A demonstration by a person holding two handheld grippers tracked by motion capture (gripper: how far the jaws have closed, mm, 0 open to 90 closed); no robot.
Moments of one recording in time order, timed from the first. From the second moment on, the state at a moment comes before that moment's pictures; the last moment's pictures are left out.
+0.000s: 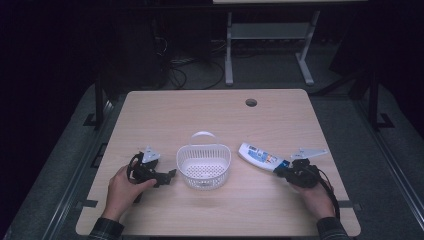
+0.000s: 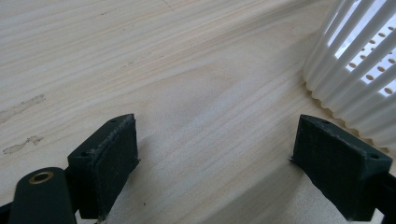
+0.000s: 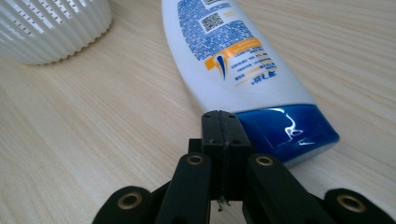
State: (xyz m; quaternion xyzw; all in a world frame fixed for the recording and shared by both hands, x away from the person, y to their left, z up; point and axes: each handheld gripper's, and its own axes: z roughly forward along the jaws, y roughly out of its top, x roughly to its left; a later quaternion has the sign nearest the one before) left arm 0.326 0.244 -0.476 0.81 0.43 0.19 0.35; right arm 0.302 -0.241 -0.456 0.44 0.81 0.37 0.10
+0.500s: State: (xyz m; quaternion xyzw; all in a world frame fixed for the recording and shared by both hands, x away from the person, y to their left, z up) left arm 0.326 0.244 -0.476 0.81 0.43 0.19 0.35; right arm 0.309 -0.259 -0.452 0.46 0.80 0.38 0.12
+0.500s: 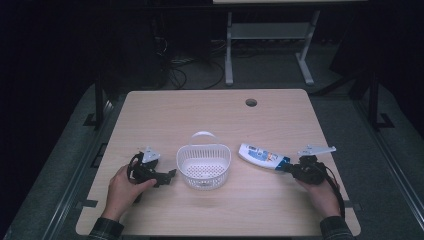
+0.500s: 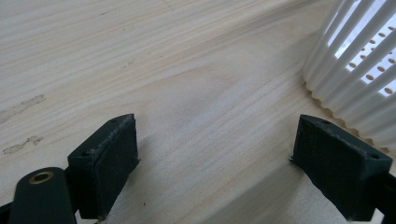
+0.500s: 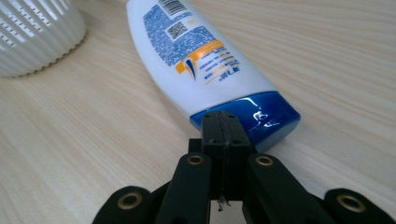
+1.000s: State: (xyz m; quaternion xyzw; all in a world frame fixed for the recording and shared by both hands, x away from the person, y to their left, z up) left arm 0.326 0.244 -0.476 0.81 0.43 0.19 0.35; right arm 0.327 -0.261 -0.449 0.47 0.79 0.38 0.14
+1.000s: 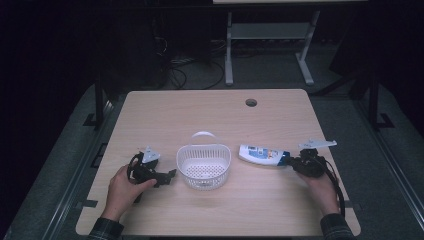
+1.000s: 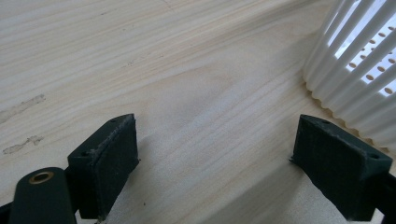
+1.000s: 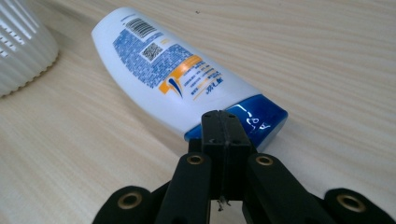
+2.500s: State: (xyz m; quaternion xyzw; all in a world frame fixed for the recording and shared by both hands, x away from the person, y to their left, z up) left arm 0.326 0.244 -0.476 0.82 0.43 0.19 0.35; right arm 0.356 -0.245 -0.422 0.48 0.78 0.38 0.12
